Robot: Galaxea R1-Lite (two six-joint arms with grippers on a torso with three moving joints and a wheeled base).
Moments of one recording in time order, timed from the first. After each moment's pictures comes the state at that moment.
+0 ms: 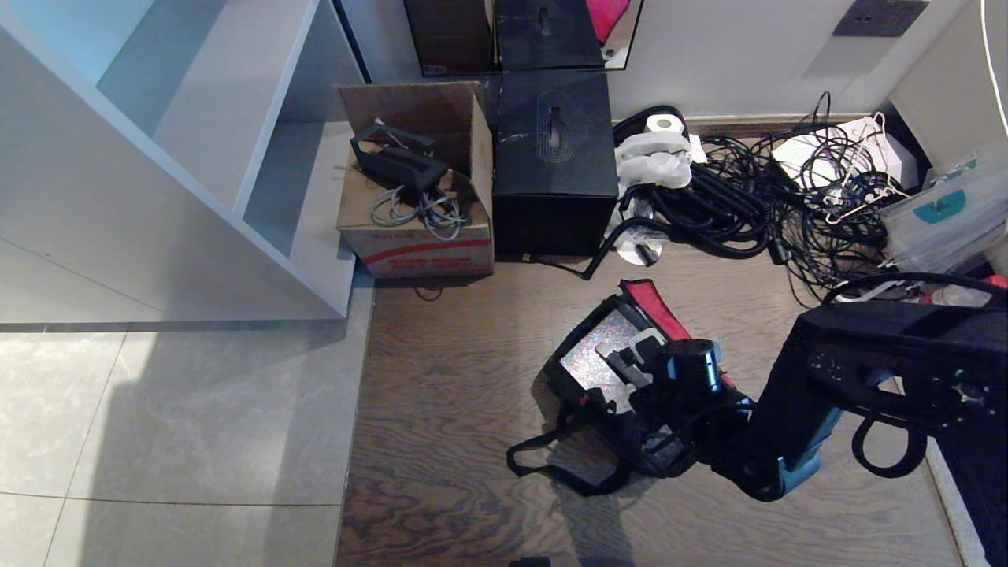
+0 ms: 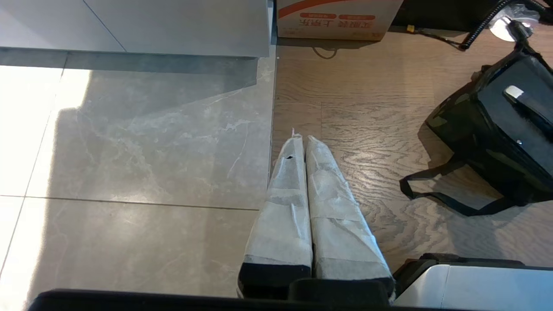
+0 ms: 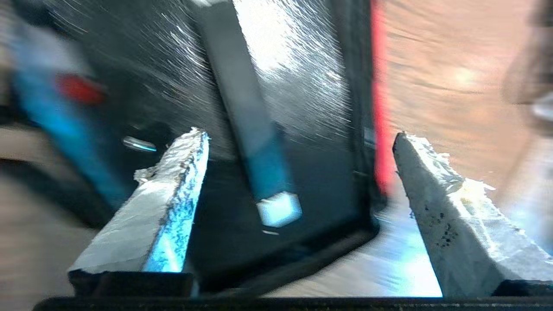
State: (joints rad) left arm 0.00 0.00 0.00 0.00 0.01 -0.01; right arm 0.43 2.37 -0.85 -1.06 -0.52 -0.36
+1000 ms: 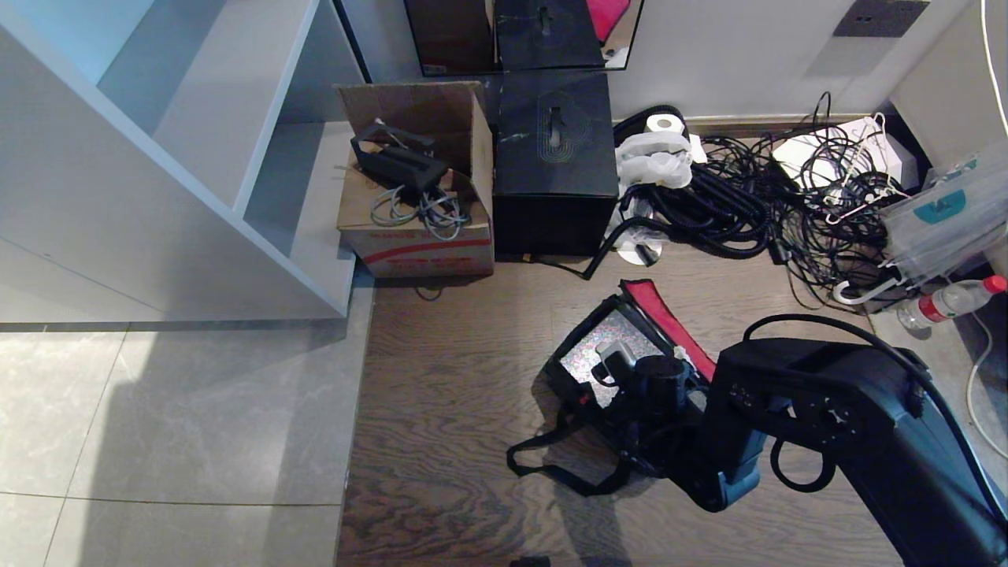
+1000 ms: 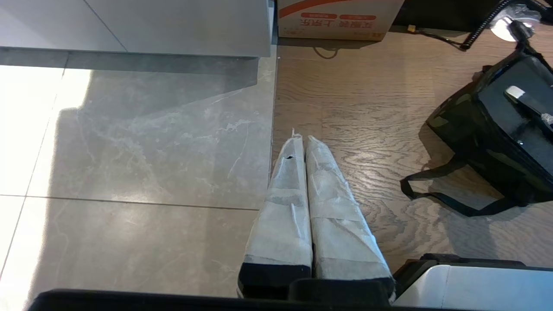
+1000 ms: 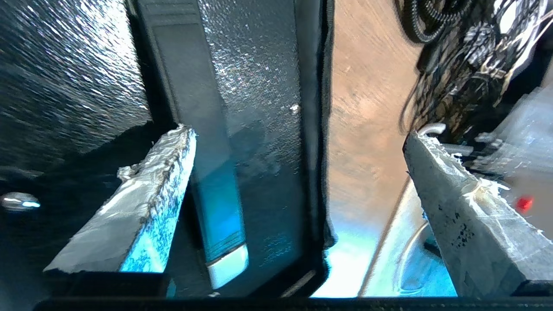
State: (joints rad) left arm 0.00 0.00 0.00 0.00 0.01 -0.01; right arm 0.44 2.61 -1.03 -1.32 -0.76 -0.73
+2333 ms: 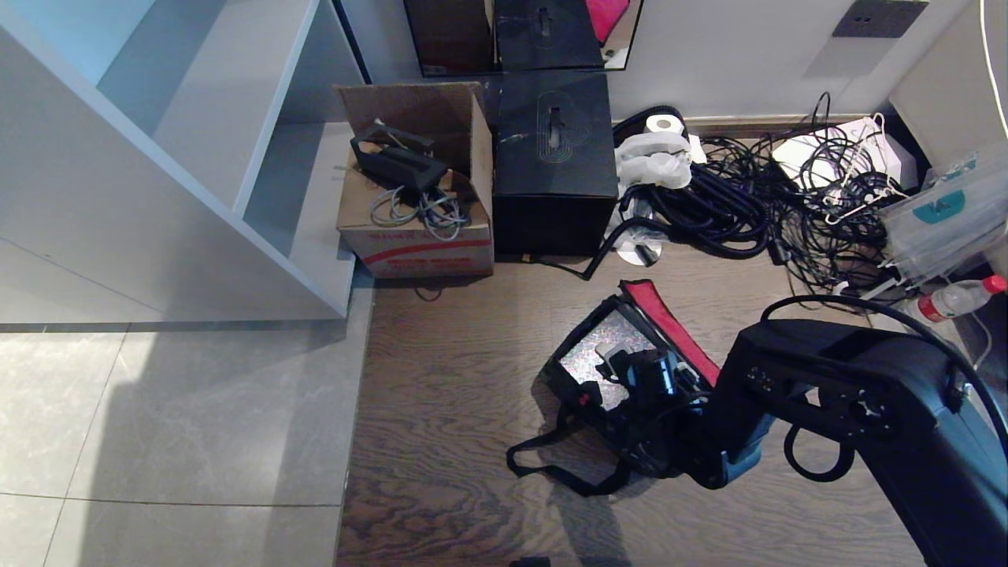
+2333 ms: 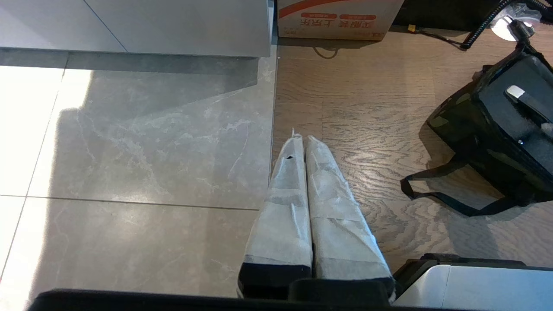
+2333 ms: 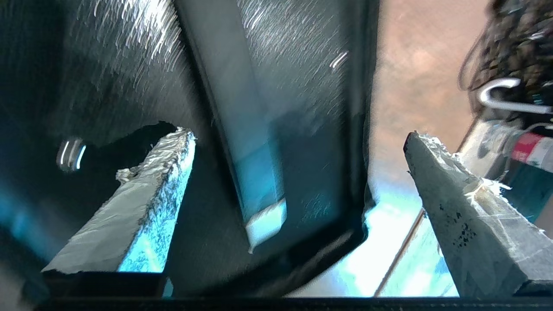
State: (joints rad) left arm 0.00 0.00 0.00 0.00 0.01 -0.01; right arm 0.45 2.53 -1.08 -0.93 -0.73 -0.46
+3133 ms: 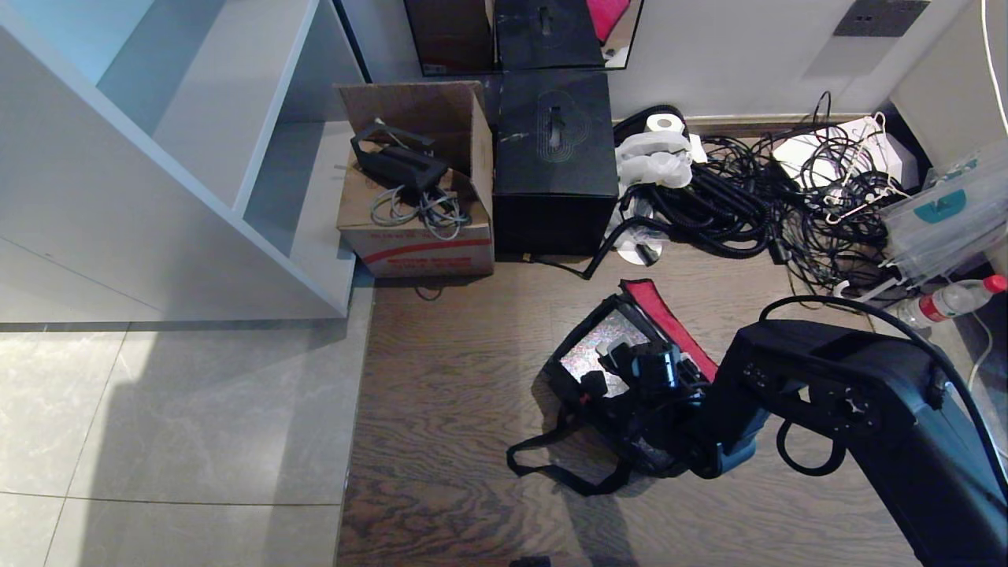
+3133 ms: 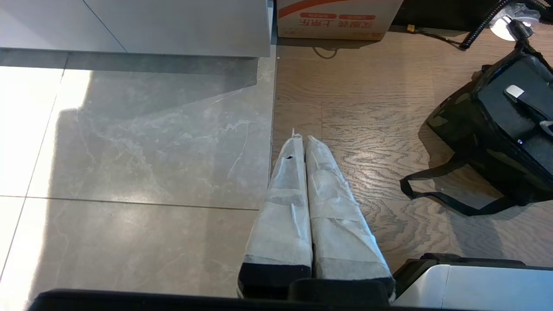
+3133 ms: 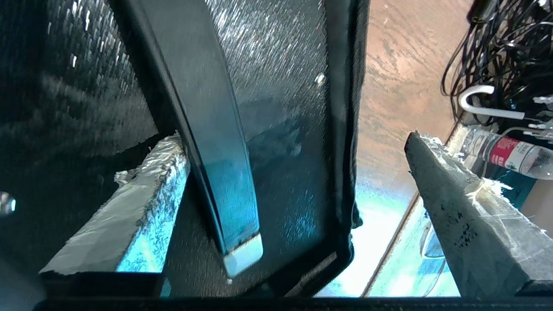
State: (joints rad) left arm 0.00 0.00 0.00 0.00 0.01 -0.01; right arm 0.40 2.58 -1.15 -0.98 -0.75 -0.55
